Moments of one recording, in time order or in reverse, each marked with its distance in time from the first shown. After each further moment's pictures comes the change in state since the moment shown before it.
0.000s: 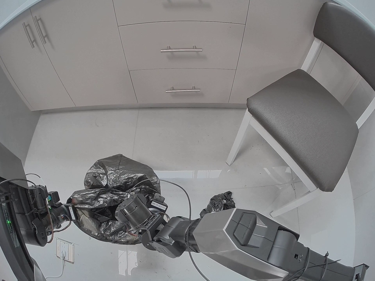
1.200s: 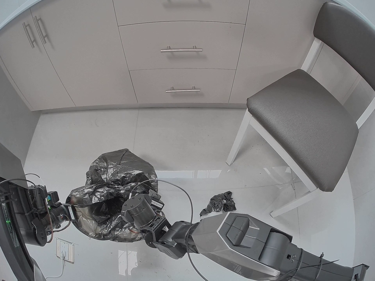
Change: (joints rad) left arm 0.007 0.000 -0.001 0.000 0.000 0.003; right arm -0.022 0.067 0.000 -0.260 0.087 -0.032
